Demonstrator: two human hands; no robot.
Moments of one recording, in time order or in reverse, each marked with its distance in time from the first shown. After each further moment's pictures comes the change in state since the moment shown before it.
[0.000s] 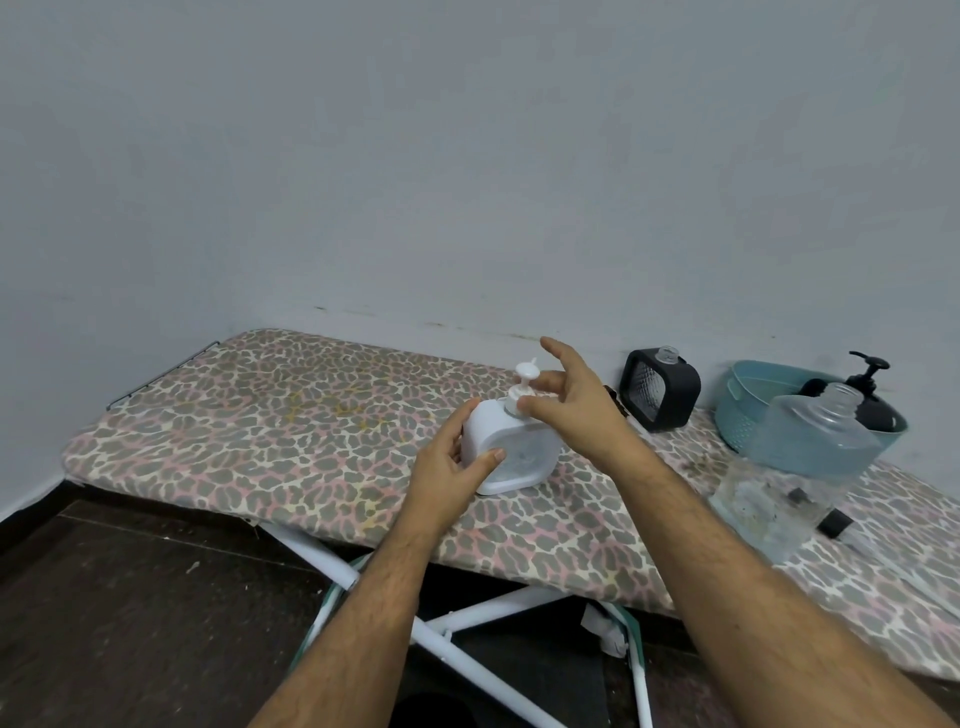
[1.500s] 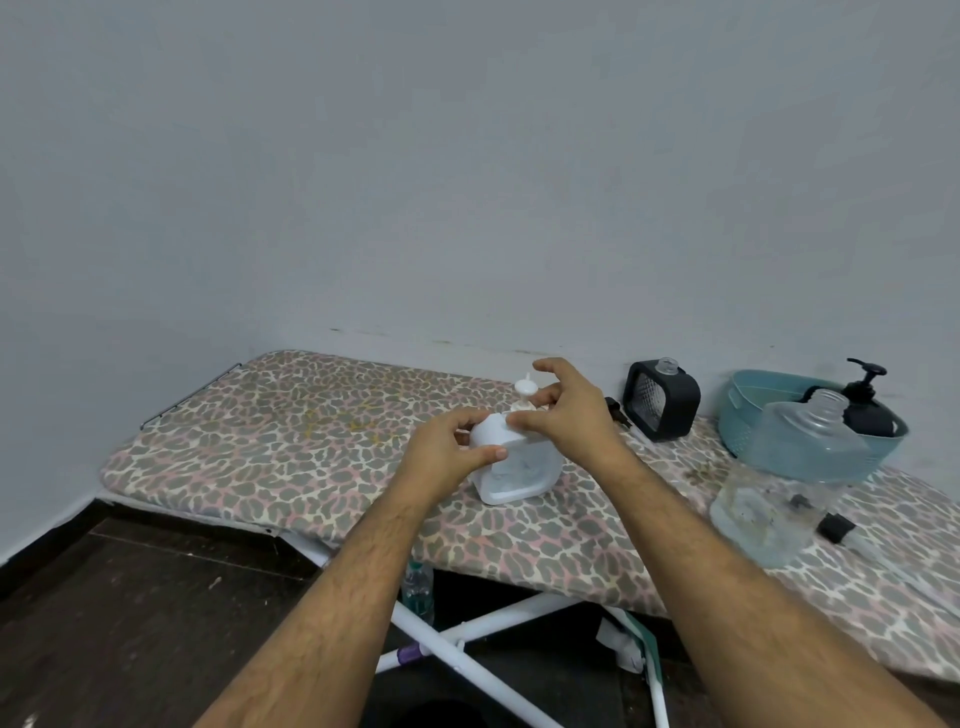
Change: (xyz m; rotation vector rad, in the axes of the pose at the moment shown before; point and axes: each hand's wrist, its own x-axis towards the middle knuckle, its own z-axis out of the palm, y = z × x) left_hand 0.018 0.045 -0.020 0.436 -0.049 -0.048; right_hand 0.002 -0.007 0.004 -0.174 0.092 -0.013
